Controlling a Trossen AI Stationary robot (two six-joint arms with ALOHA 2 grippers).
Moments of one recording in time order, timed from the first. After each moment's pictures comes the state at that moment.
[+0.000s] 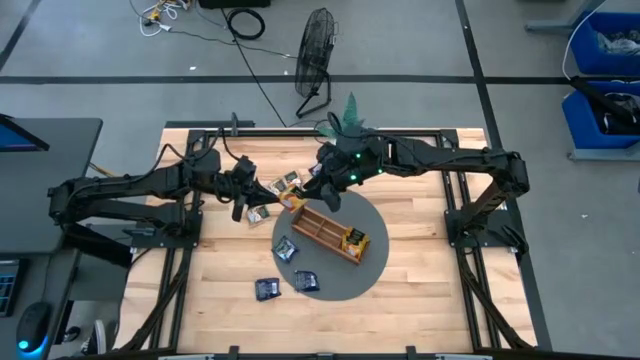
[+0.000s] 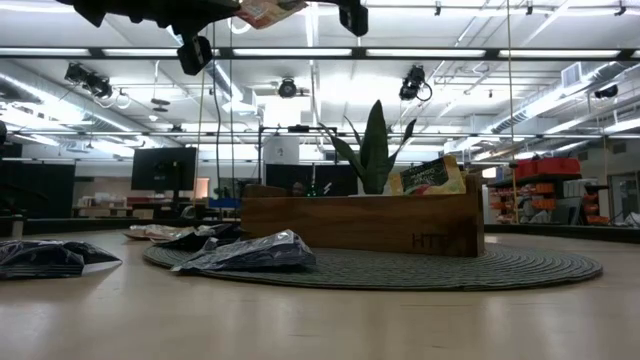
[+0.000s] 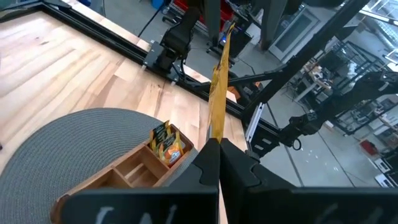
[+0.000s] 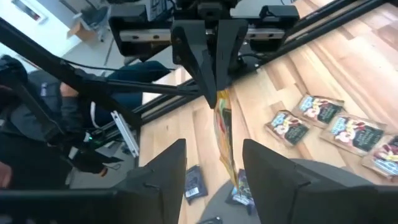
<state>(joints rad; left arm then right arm) 0.19 0.88 0.68 -0.01 0.33 -0.52 -0.08 1.65 1.63 -0.46 -0.26 0.47</state>
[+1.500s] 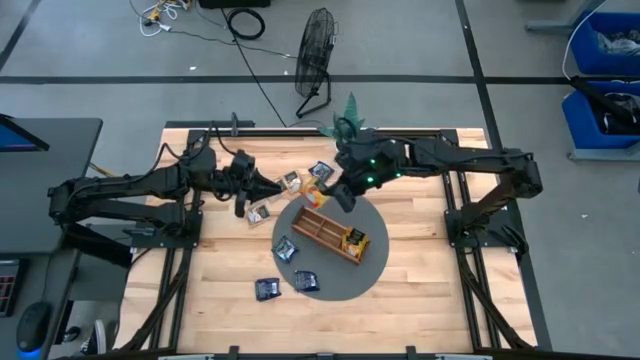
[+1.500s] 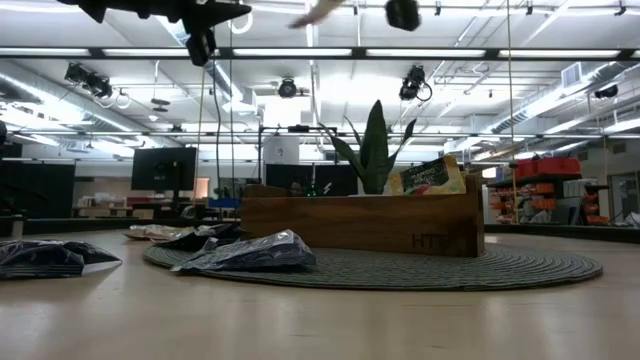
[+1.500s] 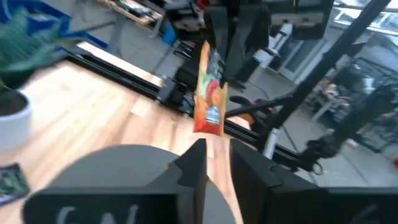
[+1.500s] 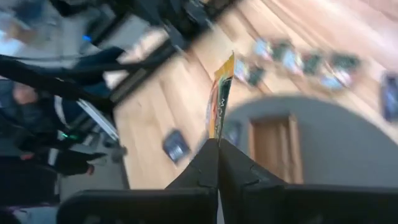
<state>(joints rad) 0.19 0.88 0.68 0.09 0.22 -0.46 -0.04 1.55 1.63 -0.76 -0.13 0.65</state>
